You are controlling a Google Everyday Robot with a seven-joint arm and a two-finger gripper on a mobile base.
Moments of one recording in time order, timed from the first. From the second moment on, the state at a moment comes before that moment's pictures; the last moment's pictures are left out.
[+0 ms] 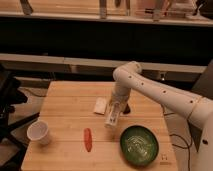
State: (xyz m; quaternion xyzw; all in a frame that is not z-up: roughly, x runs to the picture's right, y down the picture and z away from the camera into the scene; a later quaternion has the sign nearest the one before) arm 0.086 0.101 0.799 -0.24 -0.23 -0.47 0.82
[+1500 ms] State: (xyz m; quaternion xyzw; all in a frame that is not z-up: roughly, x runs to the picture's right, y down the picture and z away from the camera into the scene) arm 0.172 0.166 0.750 -0.24 -0.24 -0.45 0.83
